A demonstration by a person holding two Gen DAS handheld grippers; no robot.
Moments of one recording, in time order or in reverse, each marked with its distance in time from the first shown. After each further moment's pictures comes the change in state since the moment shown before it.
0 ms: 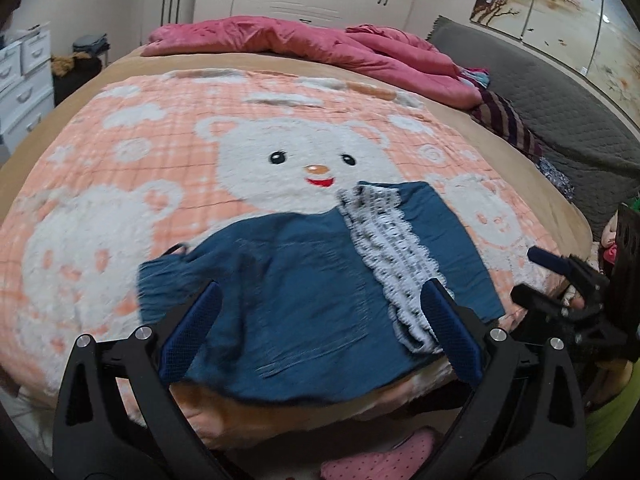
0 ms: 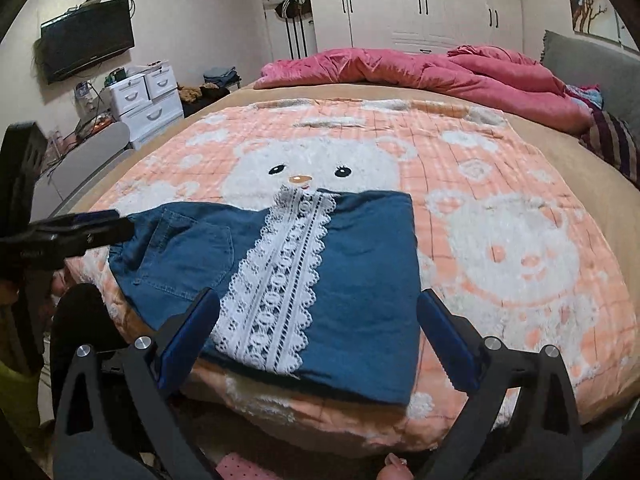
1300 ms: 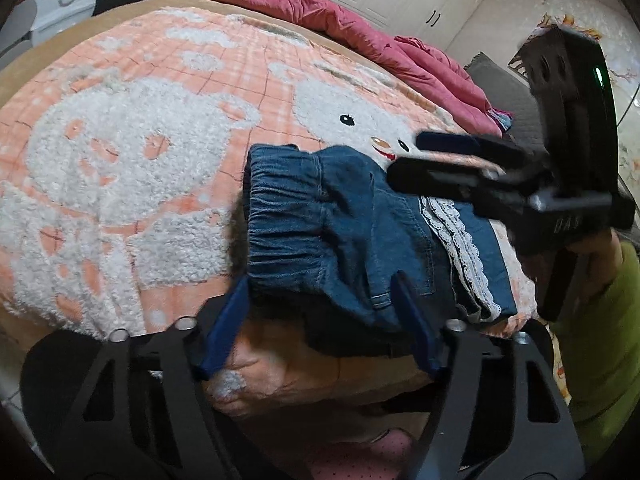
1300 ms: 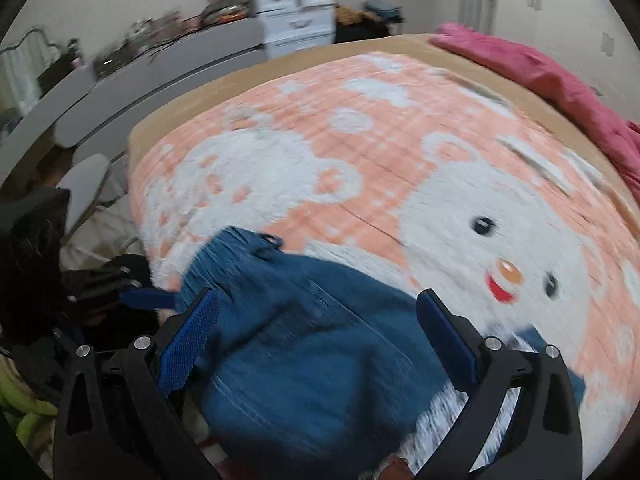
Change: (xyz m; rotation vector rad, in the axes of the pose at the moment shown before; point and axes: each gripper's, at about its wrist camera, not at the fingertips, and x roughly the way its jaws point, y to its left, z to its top) left arm 0.009 0.085 -0.059 -0.260 0.022 -0.092; right arm 0.146 0.166 0.107 -0.474 0.273 0.395
